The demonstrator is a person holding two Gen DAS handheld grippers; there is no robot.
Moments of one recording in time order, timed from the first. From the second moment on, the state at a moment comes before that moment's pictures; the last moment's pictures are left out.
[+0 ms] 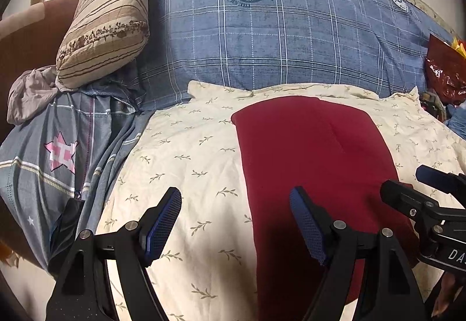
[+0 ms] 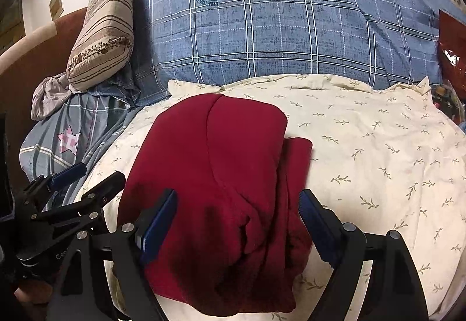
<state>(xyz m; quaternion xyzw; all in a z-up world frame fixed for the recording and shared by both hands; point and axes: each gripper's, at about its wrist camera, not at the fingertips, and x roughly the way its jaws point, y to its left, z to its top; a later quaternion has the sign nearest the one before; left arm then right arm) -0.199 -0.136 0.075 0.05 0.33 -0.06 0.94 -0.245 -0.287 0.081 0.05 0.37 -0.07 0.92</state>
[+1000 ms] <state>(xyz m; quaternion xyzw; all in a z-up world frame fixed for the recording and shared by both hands) -0.197 -0.133 0.071 0.05 0.34 -0.05 0.94 -0.241 -0.279 0.077 0.04 0.38 -0.06 0.92</state>
